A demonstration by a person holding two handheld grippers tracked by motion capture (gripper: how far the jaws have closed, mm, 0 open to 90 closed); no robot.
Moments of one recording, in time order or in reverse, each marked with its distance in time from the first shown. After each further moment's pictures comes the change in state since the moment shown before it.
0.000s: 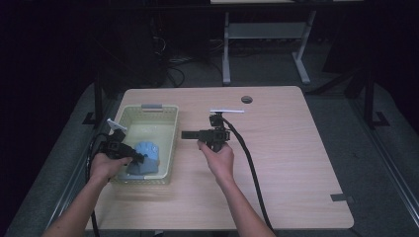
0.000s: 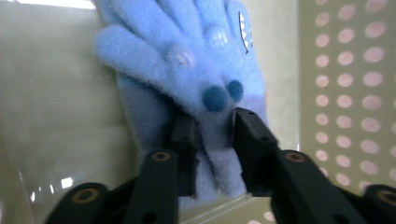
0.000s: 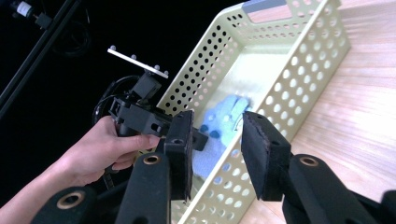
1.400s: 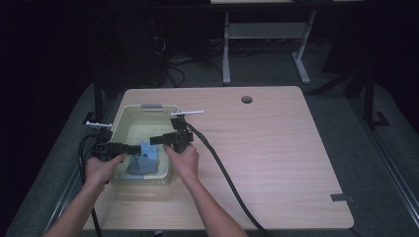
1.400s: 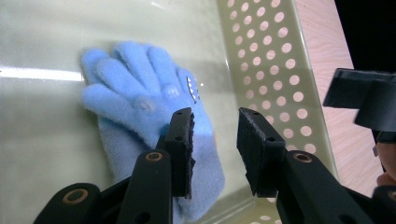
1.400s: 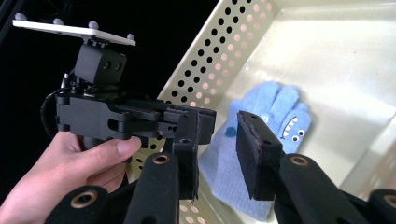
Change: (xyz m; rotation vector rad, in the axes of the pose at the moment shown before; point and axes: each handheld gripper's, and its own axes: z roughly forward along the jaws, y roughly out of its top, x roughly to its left) left arm 0.006 -0.021 -0.025 -0.321 -0.182 -0.004; right arm 0.031 -0.003 0.099 0.122 -0.021 -0.014
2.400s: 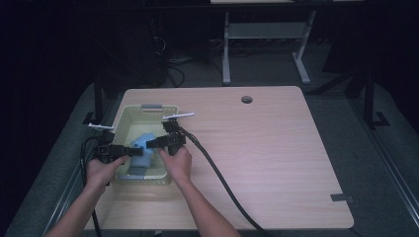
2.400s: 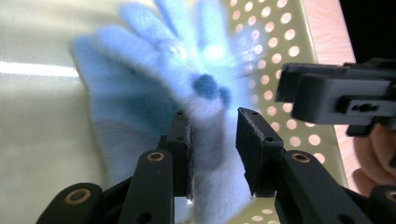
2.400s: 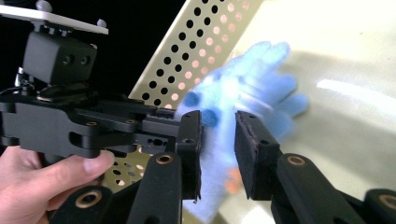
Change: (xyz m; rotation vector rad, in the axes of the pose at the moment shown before) left arm 0.001 -0.005 0.005 0.028 -0.008 0.019; right arm -0.001 -0.003 0.029 0.048 -0.071 -0.002
